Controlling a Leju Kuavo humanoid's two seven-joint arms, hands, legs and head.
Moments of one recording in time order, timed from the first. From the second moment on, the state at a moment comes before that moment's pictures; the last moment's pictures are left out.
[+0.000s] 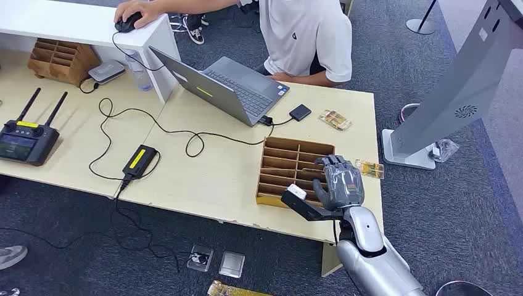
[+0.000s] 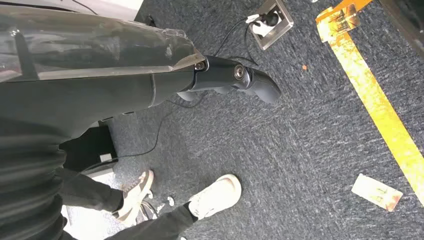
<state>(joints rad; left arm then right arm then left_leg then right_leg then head) -0.16 0.06 -1.23 -0.25 -0.90 -0.31 -0.06 -0.55 -0.07 0.77 -0.93 0.92 -0.46 0.07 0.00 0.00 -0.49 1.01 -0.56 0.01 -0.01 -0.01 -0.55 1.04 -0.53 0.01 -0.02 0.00</state>
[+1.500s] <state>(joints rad) -0.16 0.06 -1.23 -0.25 -0.89 -0.31 -0.06 -0.56 -0.03 0.77 -0.92 0.92 -0.46 0.04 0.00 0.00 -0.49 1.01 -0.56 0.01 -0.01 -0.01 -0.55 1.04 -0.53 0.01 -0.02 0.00</state>
